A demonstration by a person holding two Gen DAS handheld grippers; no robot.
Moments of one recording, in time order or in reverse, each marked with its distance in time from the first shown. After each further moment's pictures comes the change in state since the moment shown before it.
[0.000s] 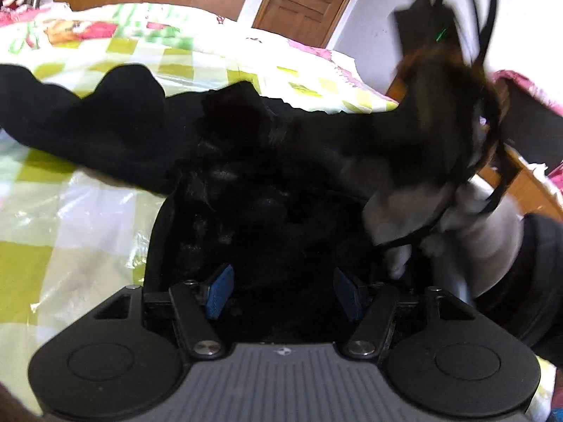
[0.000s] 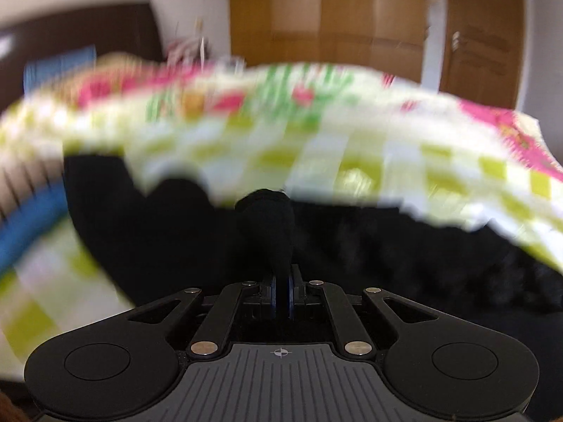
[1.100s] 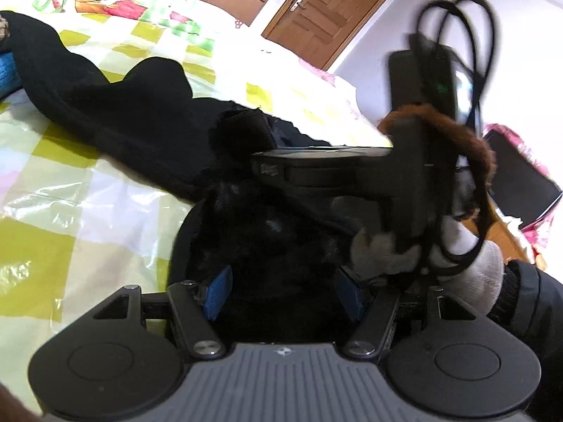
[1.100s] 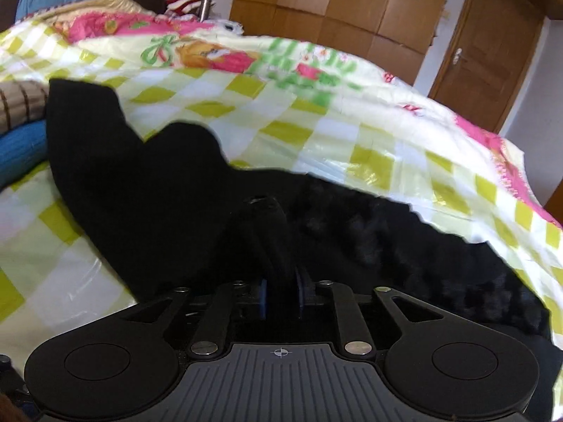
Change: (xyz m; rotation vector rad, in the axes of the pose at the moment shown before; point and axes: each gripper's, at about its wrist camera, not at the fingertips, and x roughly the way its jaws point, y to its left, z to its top) left arm -0.036 0.044 -0.006 -0.167 -0.058 -0.111; right arm -0.005 0.033 0.019 -0.110 0.040 -0.132
